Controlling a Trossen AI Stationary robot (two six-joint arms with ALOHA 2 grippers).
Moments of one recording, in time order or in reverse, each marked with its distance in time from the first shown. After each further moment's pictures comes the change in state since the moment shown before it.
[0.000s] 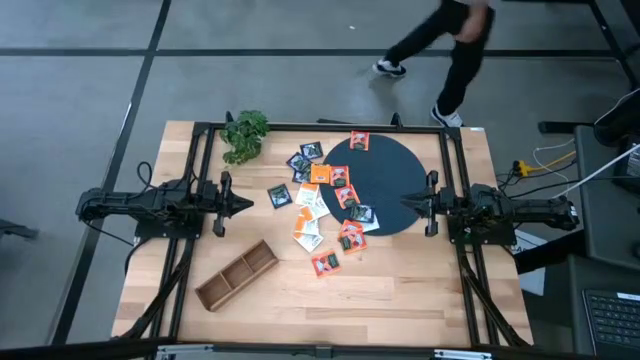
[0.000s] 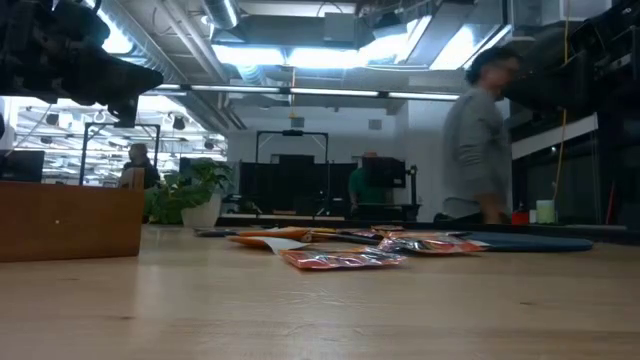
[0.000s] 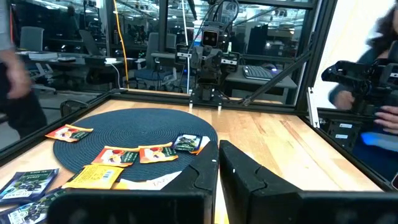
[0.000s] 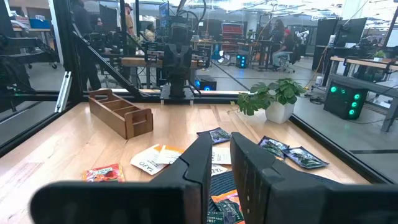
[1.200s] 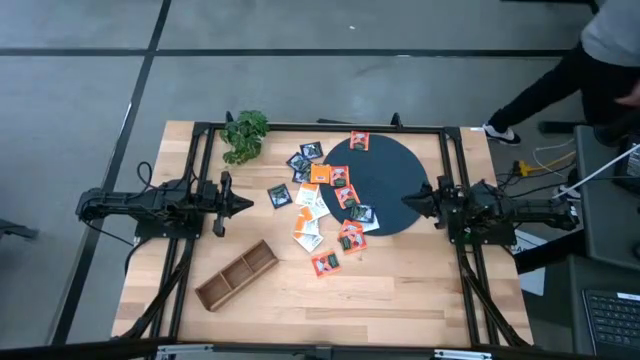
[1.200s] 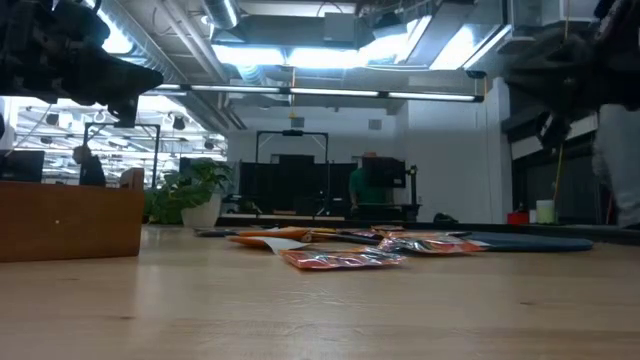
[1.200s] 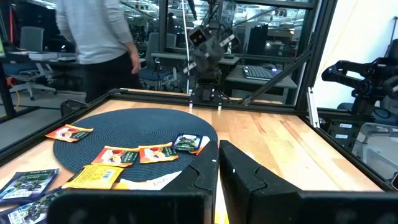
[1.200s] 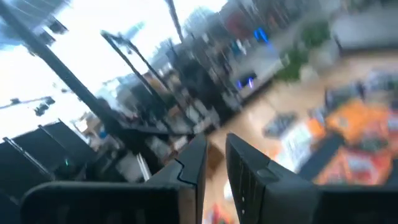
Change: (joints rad) left arm 0.000 0.000 0.000 0.000 0.000 0.000; right arm 0.000 0.001 0.000 0.087 -0.026 0.736
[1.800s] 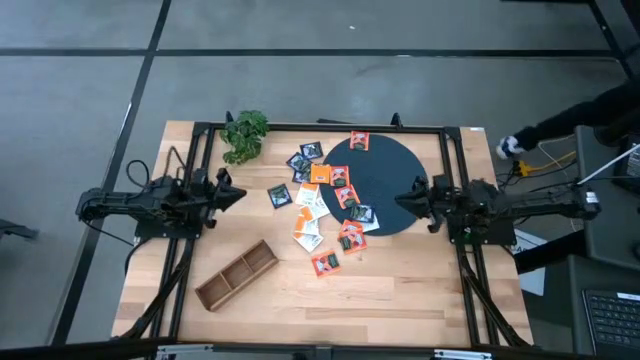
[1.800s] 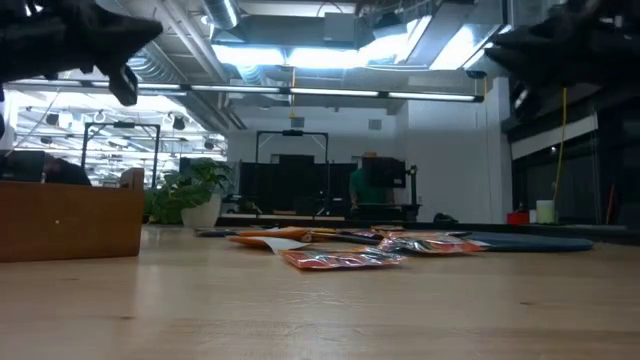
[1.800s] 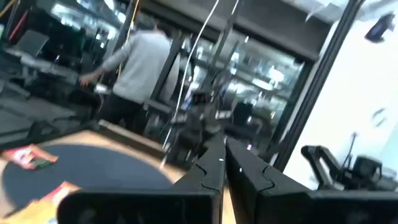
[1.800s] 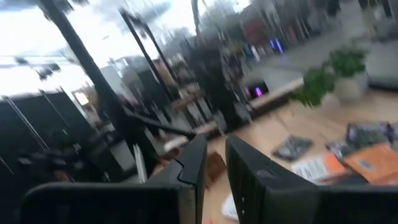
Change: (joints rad) left arm -0.001 0.000 0.000 0.286 -0.036 -0.330; right arm 0.006 0.452 0.086 0.362 -0.072 -0.186
